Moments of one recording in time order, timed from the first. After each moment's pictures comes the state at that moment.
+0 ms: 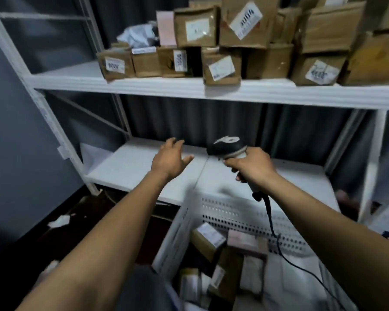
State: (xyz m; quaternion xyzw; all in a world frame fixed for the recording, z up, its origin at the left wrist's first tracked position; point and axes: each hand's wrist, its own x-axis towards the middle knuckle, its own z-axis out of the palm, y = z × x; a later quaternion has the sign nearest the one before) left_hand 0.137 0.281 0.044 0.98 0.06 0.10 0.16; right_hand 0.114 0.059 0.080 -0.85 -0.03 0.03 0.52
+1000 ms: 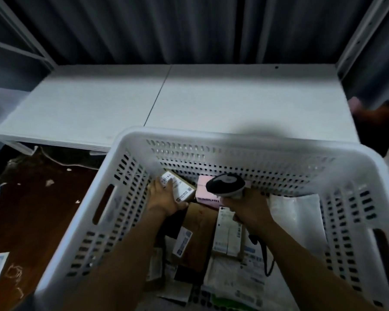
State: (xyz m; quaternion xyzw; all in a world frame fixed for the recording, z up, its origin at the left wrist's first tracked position) left_hand 0.194 0.185 -0.383 0.97 0.12 -0.23 0.05; right_hand 0.167 -0.056 -0.323 -0.83 0.10 0.18 0.52
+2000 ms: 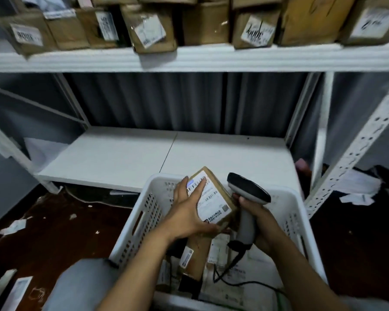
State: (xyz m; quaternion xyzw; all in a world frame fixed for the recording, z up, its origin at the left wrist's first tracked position) left_hand 0.058 0.124 -0.081 0.94 -0.09 -0.07 0.33; right_hand 0.050 -0.086 -0.090 -0.48 0.11 0.17 0.85
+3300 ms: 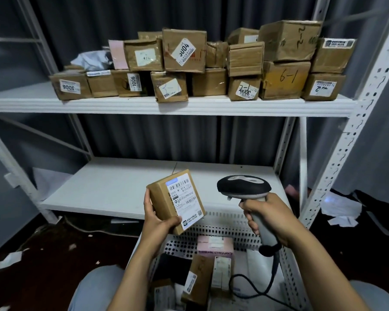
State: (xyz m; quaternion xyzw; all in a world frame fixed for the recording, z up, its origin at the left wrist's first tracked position) left_hand 0.007 0.187 -0.019 0.70 0.11 0.07 0.70; right_hand -0.001 -0.071 0.049 -0.73 0.00 0.08 0.68
